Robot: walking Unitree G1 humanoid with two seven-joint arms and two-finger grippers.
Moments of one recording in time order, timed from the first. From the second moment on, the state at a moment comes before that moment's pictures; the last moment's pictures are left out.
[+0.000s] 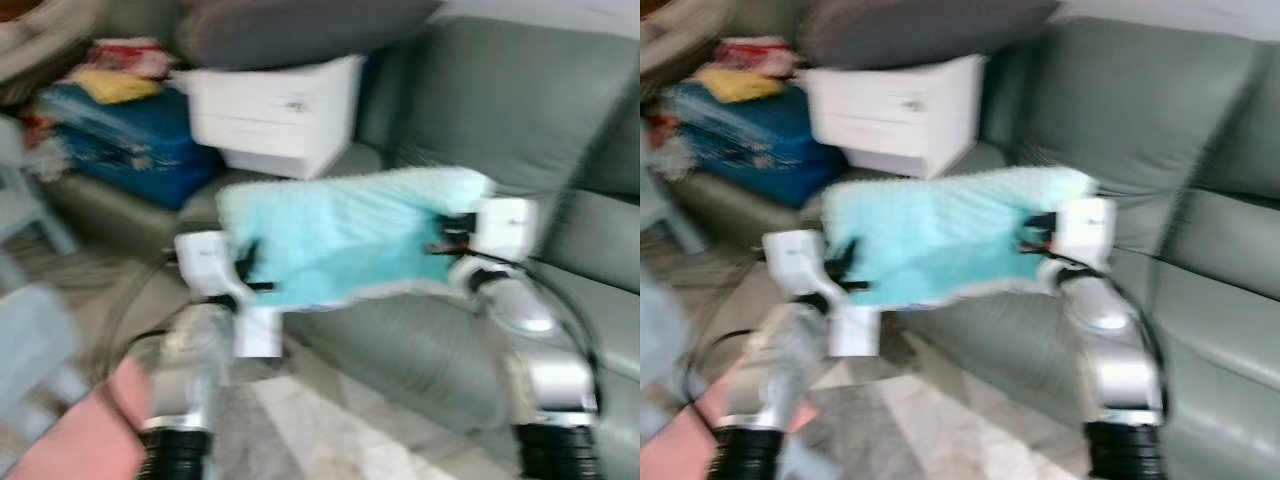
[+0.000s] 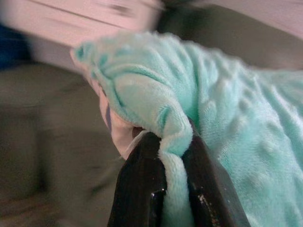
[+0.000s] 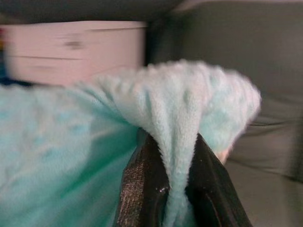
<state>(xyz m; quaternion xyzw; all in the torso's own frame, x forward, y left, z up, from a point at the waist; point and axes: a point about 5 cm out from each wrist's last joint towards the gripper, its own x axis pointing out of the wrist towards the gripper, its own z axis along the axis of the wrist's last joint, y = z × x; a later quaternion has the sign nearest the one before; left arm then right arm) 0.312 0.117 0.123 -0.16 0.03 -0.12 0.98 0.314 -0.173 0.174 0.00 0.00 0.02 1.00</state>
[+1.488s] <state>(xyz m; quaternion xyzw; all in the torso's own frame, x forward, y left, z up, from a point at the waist) 0.316 0.129 0.121 -0.17 0.05 -0.09 0.98 0.315 -0.164 0.175 0.00 0.00 0.04 1.00</state>
